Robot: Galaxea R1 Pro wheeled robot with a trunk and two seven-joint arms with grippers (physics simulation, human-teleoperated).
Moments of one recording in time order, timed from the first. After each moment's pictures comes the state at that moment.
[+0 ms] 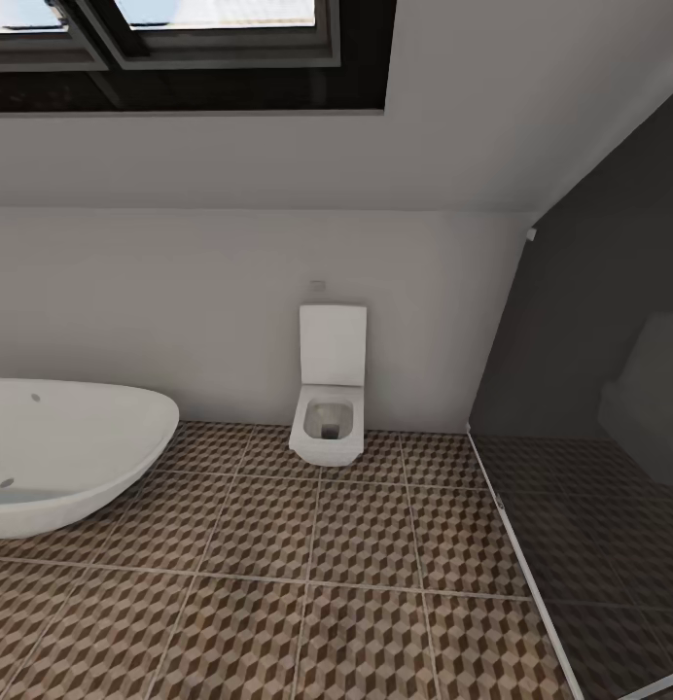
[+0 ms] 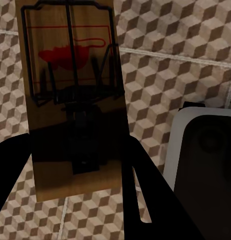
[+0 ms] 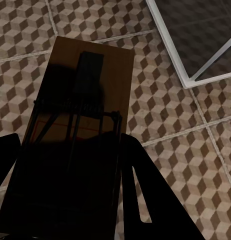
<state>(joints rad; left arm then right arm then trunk) -0.09 0.08 -0.46 0.07 0.58 -0.53 0.14 -0.11 -0.04 0.18 -0.09 -0.48 -0.70 -0.10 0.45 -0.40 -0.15</state>
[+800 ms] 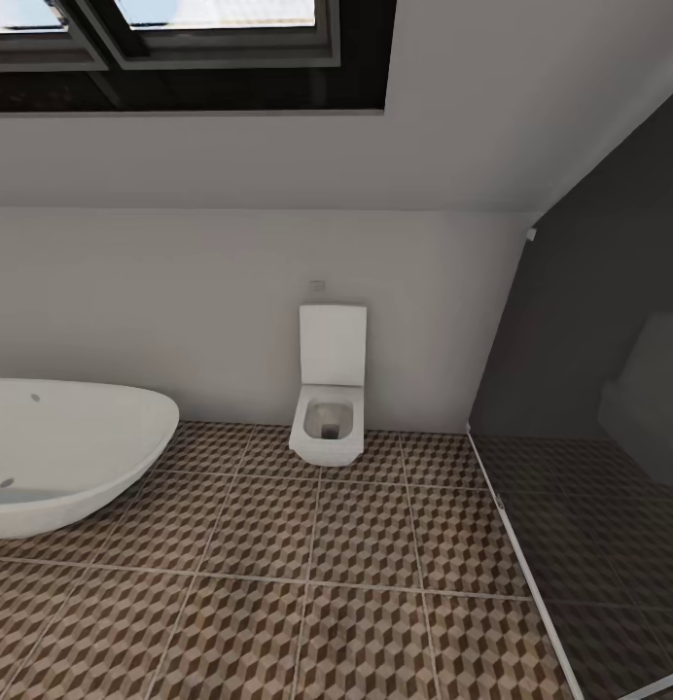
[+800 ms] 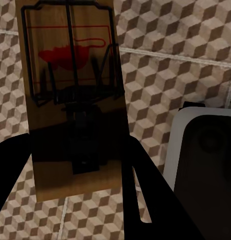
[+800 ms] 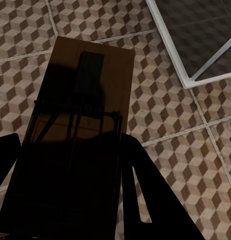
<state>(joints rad) -0.09 0.08 -0.46 0.07 0.58 -0.52 0.14 -0.11 -0.04 0.18 -0.09 -0.48 -0.70 -0.11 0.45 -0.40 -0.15</state>
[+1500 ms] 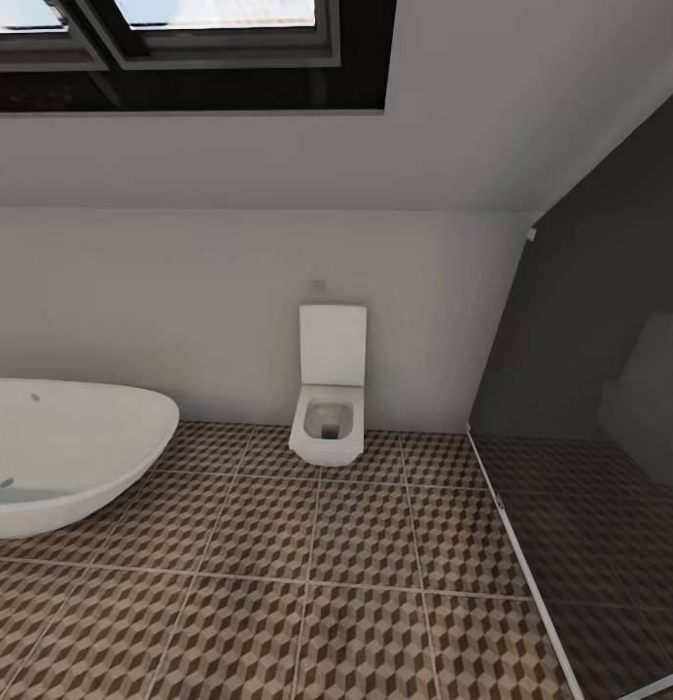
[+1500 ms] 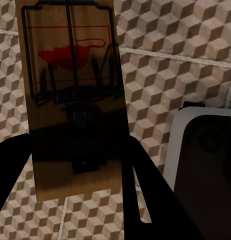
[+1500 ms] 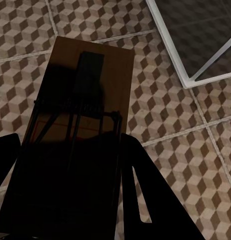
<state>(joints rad) -0.09 0.08 -0.46 0.07 0.58 -0.52 0.14 -0.11 -0.04 0.18 -0.09 -0.48 -0.70 -0.10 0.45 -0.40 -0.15</state>
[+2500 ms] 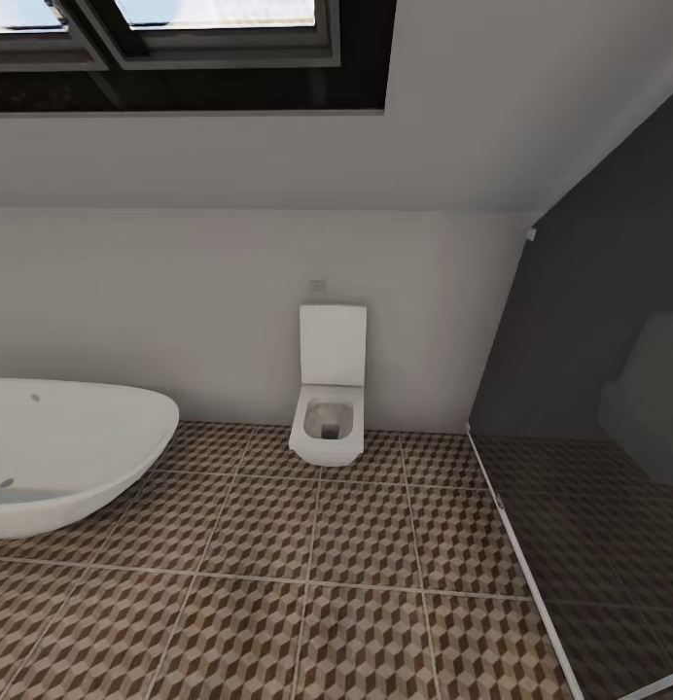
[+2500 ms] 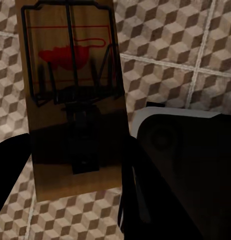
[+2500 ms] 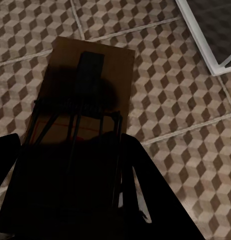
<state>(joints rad) -0.09 0.00 -0.46 0.06 0.57 -0.53 0.13 -0.11 0.04 0.18 -0.10 -0.48 -0.70 -0.10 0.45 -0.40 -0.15</state>
